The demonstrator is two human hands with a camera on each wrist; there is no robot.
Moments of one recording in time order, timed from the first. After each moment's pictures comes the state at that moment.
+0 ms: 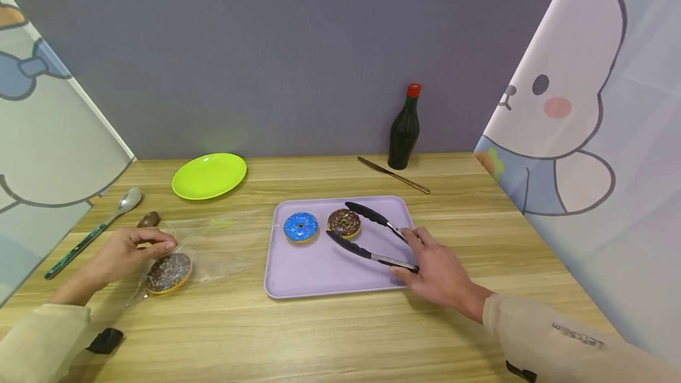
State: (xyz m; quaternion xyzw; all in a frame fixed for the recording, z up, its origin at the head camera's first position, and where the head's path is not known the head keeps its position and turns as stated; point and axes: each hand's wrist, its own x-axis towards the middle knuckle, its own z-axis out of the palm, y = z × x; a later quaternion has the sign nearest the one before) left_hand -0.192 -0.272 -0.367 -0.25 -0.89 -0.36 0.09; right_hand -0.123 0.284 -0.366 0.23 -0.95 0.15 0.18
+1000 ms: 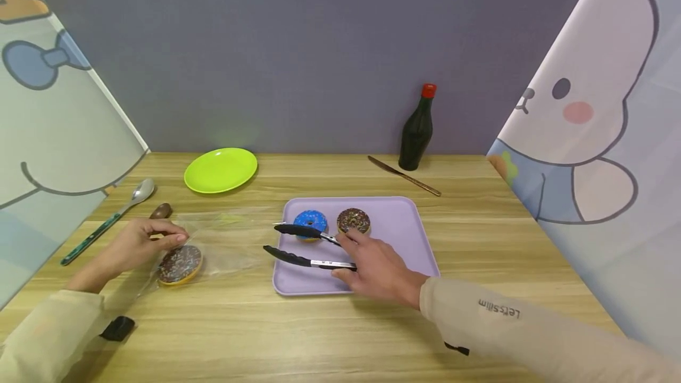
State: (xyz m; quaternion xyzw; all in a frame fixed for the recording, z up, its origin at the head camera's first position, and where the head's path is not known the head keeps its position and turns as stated) left_hand -0.194 -0.271 -0.366 -0.25 -0.89 -0.37 0.08; right_hand -0.145 0.184 -0.356 0.34 -0.92 0.16 0.11
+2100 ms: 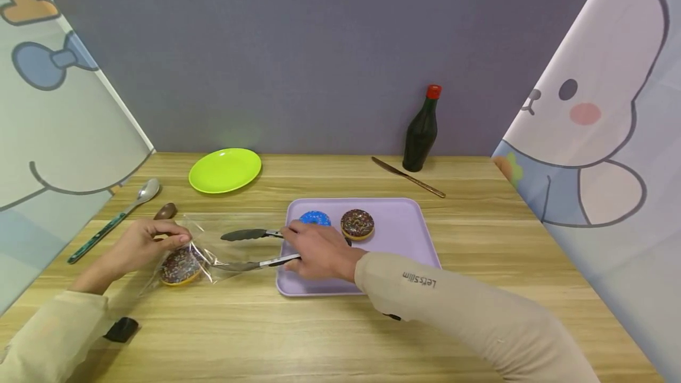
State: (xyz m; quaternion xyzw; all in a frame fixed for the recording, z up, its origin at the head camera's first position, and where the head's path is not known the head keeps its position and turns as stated) left_hand -0.190 -0.269 -0.363 -0.26 -0.88 -0.38 0.10; right_hand -0.182 0.094 -0.342 0.40 -0.91 0.05 0.01
